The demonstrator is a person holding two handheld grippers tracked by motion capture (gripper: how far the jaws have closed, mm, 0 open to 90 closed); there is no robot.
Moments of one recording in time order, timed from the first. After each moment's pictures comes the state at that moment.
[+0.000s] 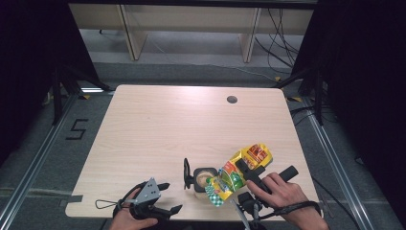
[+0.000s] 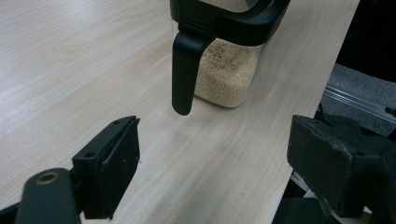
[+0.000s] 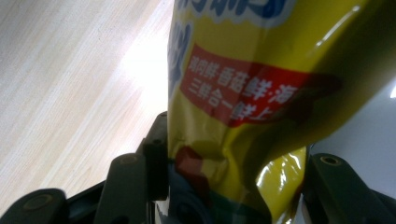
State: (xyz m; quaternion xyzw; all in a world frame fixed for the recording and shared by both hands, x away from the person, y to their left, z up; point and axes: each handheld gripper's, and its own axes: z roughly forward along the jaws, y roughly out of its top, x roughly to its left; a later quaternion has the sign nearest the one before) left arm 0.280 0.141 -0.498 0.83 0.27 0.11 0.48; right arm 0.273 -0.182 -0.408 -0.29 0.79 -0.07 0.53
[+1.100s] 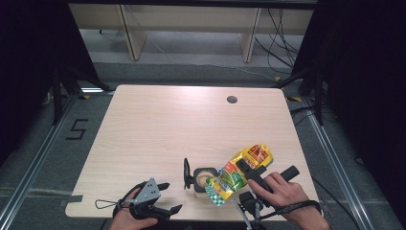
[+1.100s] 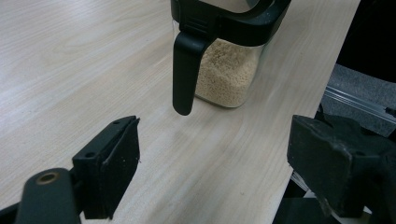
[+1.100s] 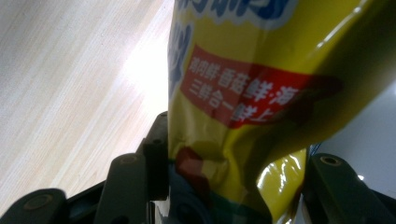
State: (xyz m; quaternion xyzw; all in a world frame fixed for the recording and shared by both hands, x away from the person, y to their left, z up) left arm 0.279 0.141 -0.498 0.83 0.27 0.11 0.48; right arm 0.274 -0.183 -0.408 -0.28 0.80 -0.03 0.53
